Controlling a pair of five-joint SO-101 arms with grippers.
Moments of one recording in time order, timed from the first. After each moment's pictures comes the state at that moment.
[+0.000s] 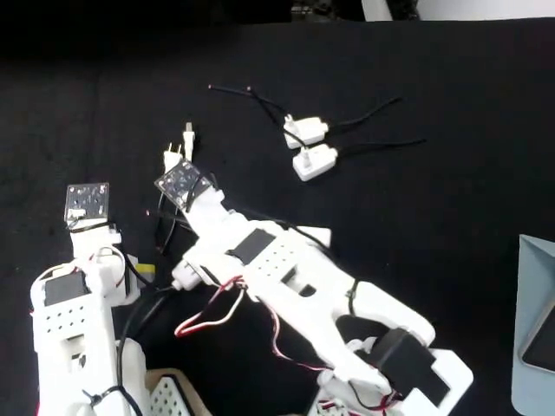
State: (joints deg) left arm -22.7 -58.5 74.9 58.4 -13.6; right arm -46.2 -11.6 45.1 36.7 -2.5
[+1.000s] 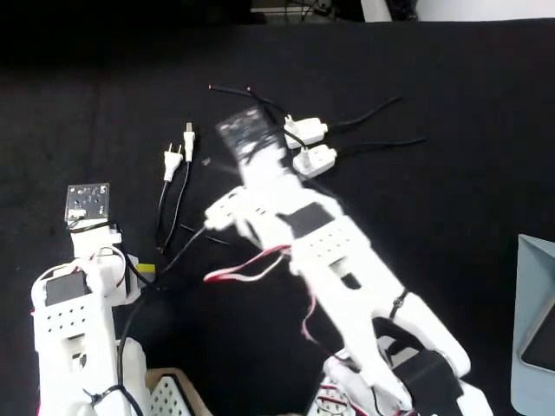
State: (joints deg) left arm -22.7 -58.5 75.1 58.3 -13.4; right arm -28.2 -22.2 44.5 37.0 -0.2
